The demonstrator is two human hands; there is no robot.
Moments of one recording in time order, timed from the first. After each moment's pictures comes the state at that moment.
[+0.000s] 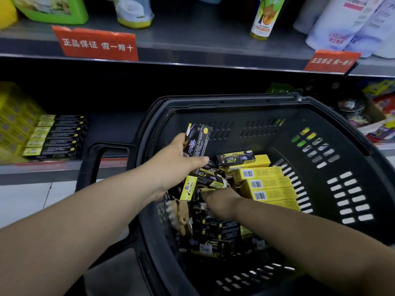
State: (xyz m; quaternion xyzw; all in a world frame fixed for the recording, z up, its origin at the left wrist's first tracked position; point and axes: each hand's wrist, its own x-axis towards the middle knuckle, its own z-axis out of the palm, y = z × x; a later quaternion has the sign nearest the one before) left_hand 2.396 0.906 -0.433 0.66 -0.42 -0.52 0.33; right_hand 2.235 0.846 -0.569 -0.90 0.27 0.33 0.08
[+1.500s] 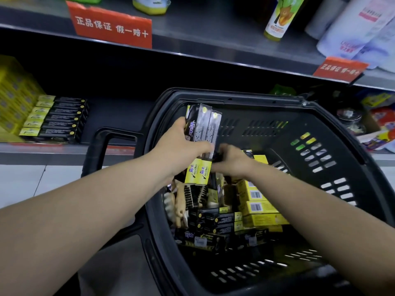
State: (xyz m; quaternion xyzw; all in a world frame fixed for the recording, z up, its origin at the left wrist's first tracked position) left_hand 2.399 0.901 -0.431 0.66 -0.38 -0.48 0.42; right_hand 2.251 0.803 -0.488 -0.76 0.54 0.06 0.35
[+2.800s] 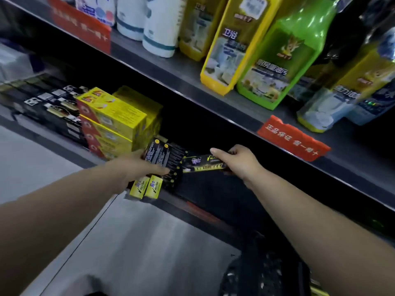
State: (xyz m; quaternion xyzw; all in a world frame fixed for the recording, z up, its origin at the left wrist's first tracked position) left_hand 2.714 0.984 -0.488 0.71 -0.12 -0.50 0.48; right_hand 2.571 0.790 -0.457 -0.77 0.46 -0.10 0.42
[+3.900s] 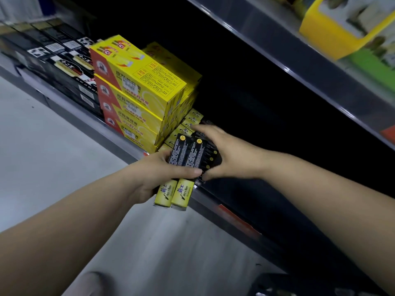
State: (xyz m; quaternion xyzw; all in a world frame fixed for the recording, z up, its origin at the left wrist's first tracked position) left_hand 2.732 0.981 -0.563 0.56 -0.08 -0.58 0.58; right_hand 2.664 0.814 -0.509 -0.96 0.05 0.18 0.22
